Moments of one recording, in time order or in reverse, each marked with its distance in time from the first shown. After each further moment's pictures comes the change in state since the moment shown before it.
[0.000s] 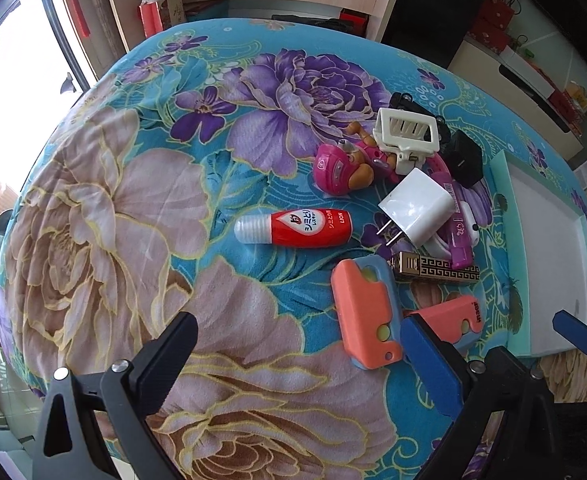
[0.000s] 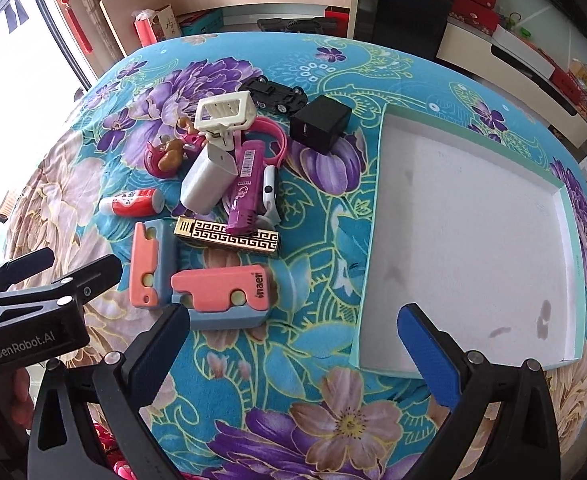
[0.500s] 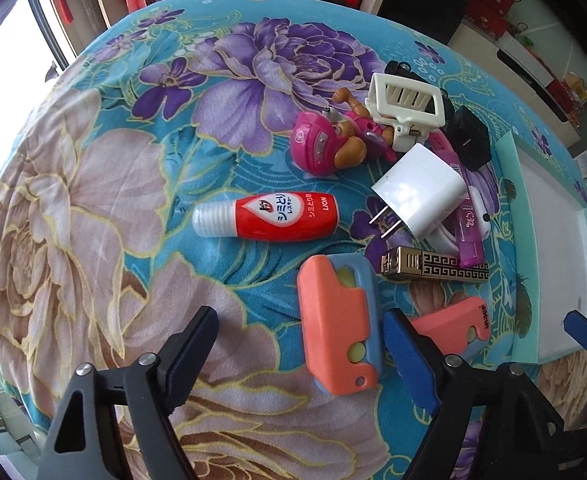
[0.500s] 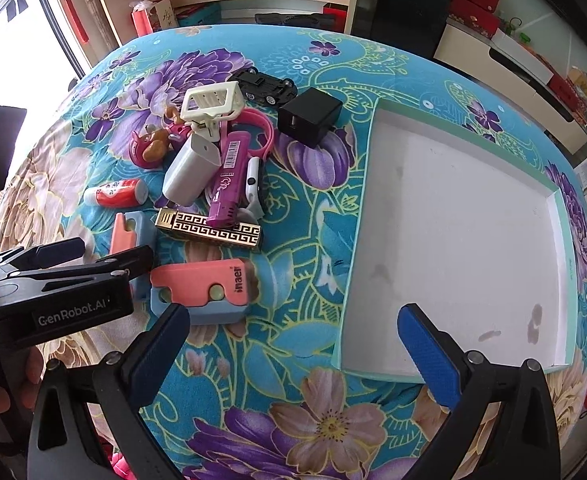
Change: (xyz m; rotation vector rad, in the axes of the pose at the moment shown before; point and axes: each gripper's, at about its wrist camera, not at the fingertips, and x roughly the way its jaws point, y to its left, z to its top) left arm 0.029 -0.005 0.003 0.001 0.066 -0.031; right arm 0.004 -0.003 0.000 -0.031 0.010 -0.036
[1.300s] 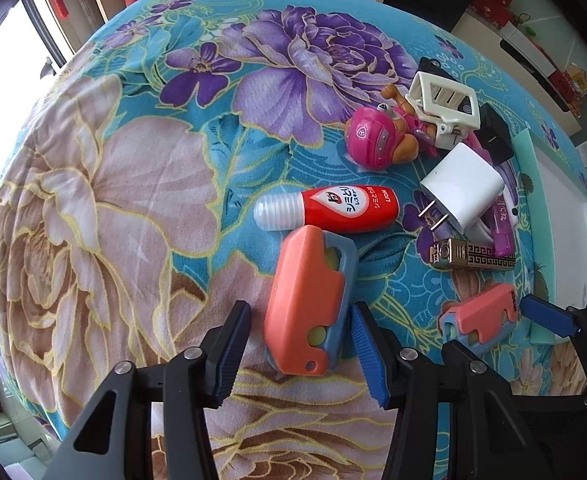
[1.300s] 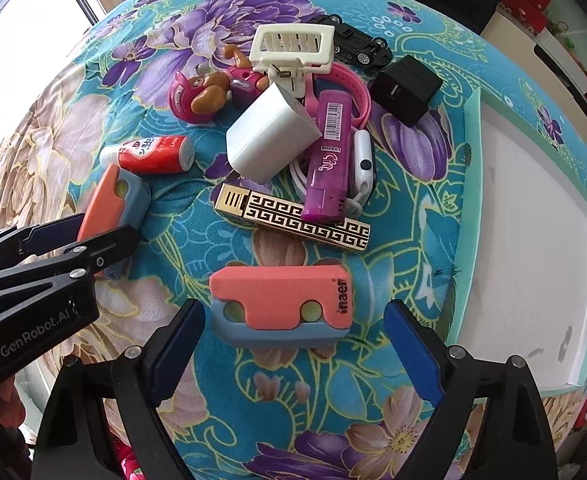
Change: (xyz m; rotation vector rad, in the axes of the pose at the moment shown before) left arm -0.005 0.040 0.001 0.034 0.066 0.012; right arm 0.049 0.065 0.026 -0.091 0.188 0.018
